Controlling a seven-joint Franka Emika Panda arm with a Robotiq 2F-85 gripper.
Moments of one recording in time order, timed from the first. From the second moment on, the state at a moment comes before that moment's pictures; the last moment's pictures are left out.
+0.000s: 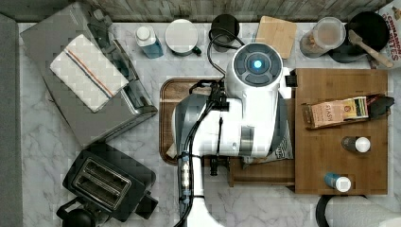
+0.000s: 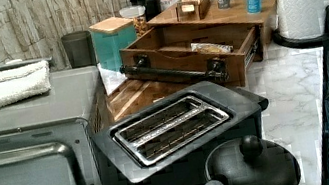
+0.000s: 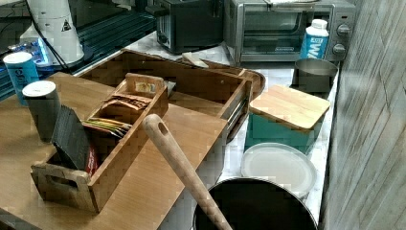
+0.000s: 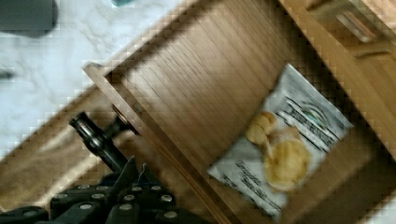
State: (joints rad) arm -0.04 0.09 -0.04 -1.90 -0.05 0.38 -0.12
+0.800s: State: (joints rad) arm 0.02 0.05 0.03 -2.13 -0.09 0.61 -0.12
